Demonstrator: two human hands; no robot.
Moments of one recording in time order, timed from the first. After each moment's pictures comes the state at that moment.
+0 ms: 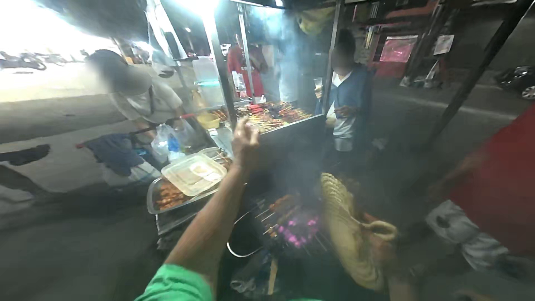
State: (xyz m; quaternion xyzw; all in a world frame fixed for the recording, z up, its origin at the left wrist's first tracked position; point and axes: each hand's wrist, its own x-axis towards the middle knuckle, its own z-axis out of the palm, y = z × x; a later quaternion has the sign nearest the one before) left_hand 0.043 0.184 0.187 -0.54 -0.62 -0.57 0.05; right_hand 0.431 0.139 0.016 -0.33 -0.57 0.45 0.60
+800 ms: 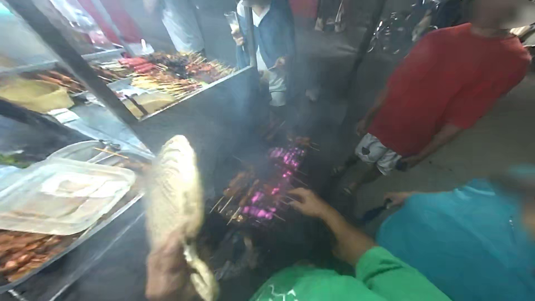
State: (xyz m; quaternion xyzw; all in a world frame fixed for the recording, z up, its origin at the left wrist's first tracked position) left_hand 0.062 0.009 0.028 -0.47 -0.41 -0.72 -0.31; right_hand 0.360 0.152 -0.015 -0.49 -0.76 0.38 0.20
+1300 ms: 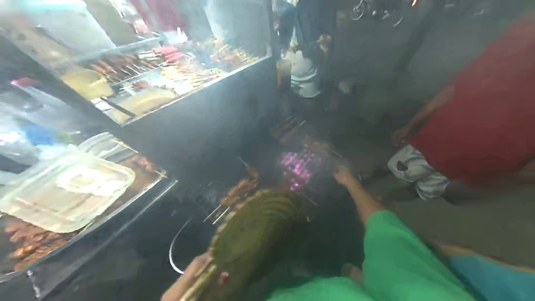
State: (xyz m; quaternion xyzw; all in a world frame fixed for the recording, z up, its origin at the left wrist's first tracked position) left_hand 0.147 0.047 0.051 -0.49 -0.63 -0.51 -0.32; right_hand 0.489 0.418 -0.100 -0.69 -0.62 0.36 0.08
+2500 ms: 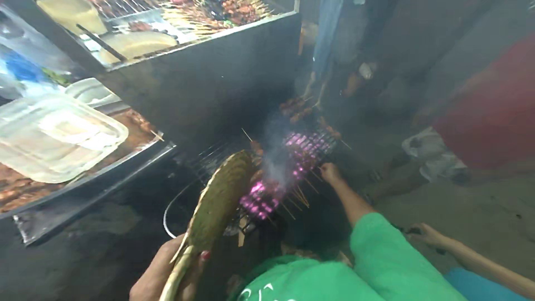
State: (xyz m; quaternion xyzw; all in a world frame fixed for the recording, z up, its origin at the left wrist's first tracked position) left_hand 0.127 0.042 0.017 -0.55 -0.67 -0.48 -0.15; right_hand 0.418 0.413 -0.152 -0.63 -0.70 0.34 0.00
